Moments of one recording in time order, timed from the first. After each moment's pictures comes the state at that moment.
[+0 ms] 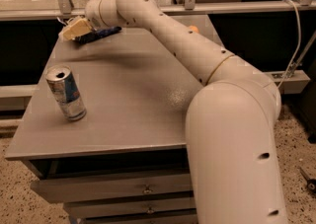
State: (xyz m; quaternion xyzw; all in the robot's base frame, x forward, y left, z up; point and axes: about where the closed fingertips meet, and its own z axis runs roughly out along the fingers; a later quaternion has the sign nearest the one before) arm 0.818 0.231 0.927 -0.50 0.62 0.21 0.57
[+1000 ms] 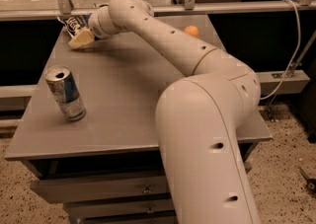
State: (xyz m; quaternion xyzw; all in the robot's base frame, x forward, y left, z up) arm 0.854 0.232 0.863 -0.49 0.69 0.17 0.51
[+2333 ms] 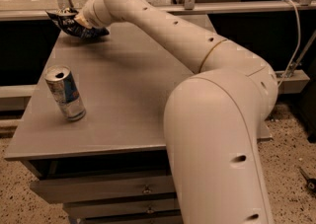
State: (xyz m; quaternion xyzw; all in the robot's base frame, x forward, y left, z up) arm 0.836 0.230 0.913 -0.52 0.65 0.12 0.54
